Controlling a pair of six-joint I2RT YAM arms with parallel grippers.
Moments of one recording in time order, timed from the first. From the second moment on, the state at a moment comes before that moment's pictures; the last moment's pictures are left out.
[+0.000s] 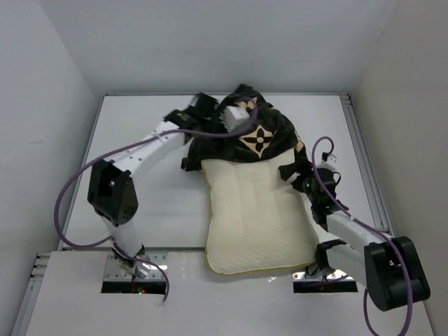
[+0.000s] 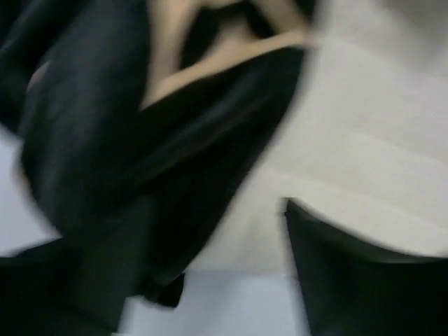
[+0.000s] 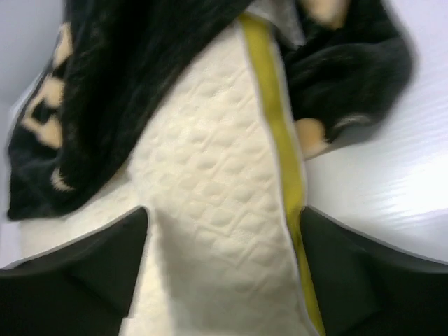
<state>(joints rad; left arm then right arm) -0.62 1.79 1.63 -0.71 0.38 0.53 0.22 1.06 0.19 0.49 0.04 0.75</state>
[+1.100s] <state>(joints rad) -0.18 1.88 1.16 -0.40 0.61 0.41 0.93 1.71 1.07 -0.28 0.14 0.53</state>
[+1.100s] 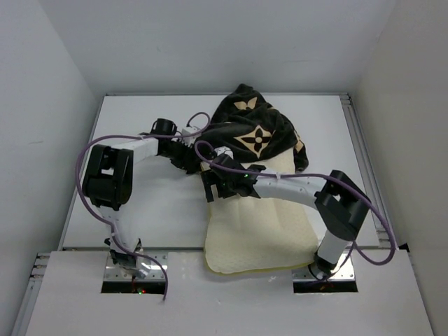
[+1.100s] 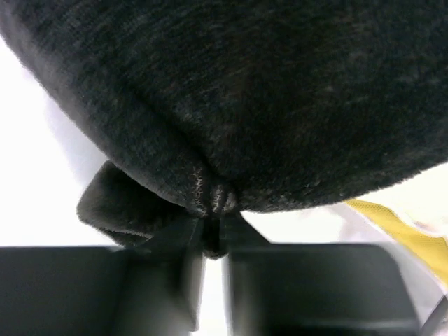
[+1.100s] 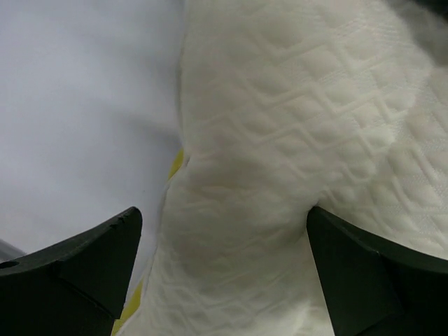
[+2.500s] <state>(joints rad) -0.30 1.66 1.38 -1.02 0.70 0.96 0.64 1.73 1.22 -0.09 0.12 0.69</state>
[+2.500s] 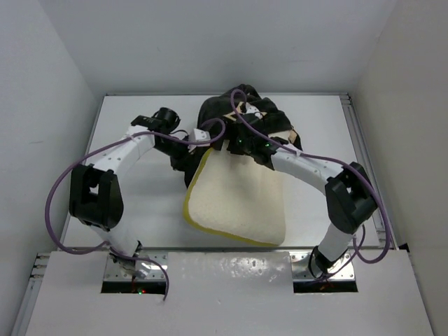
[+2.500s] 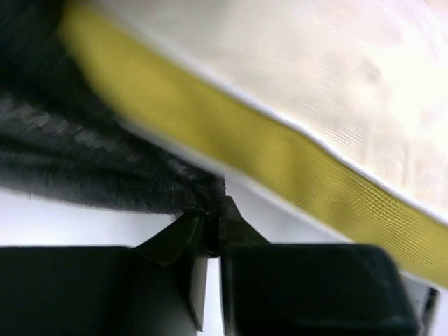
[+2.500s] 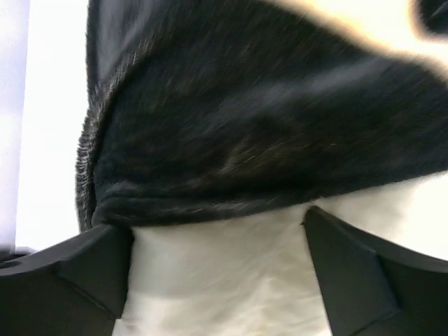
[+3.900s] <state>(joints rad) -0.78 2.30 1.99 -0.35 -0.14 0.55 0.10 1.63 0.55 0.42 -0.39 0.72</state>
